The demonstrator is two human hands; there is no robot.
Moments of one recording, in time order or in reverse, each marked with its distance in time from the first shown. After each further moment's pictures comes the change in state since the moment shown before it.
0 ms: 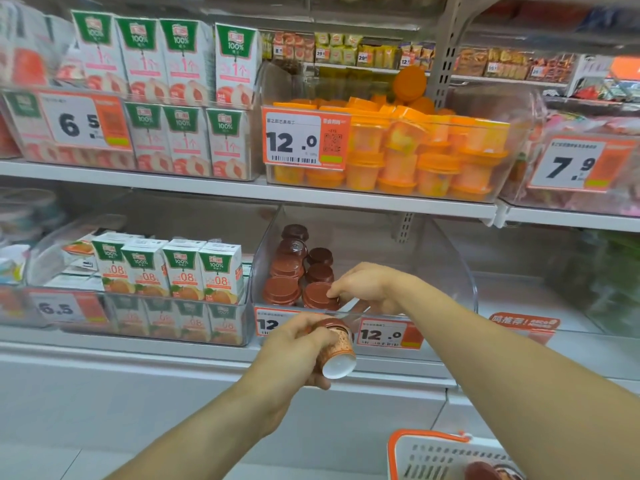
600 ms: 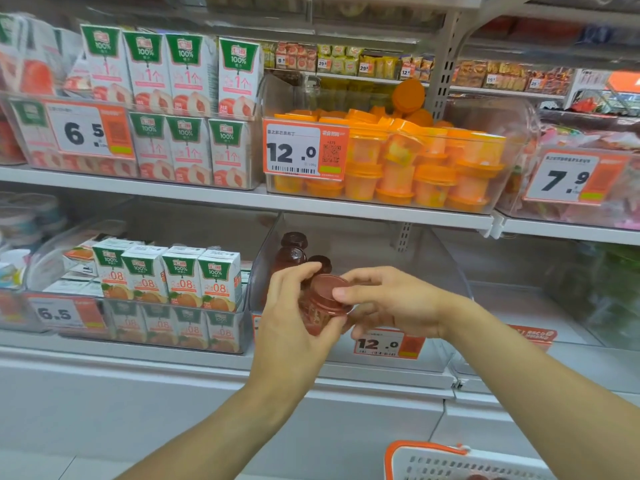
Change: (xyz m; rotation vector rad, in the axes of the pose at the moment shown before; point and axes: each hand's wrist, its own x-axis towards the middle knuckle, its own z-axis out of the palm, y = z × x) left_hand 0.018 0.003 0.003 0.443 0.333 0.837; right_hand -0.082 0.003 -0.016 0.215 -0.252 -0.352
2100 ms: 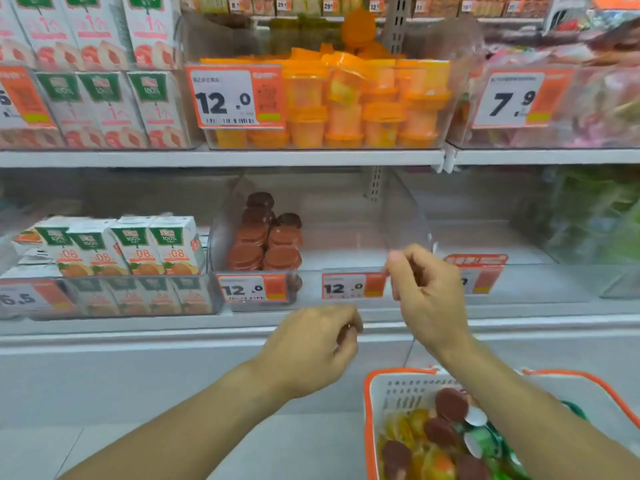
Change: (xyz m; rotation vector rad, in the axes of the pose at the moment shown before) left_hand -0.038 -0.001 0.039 0.345 -0.660 0.309; right_hand -0.066 0.083 0.015 -0.288 0.975 -0.614
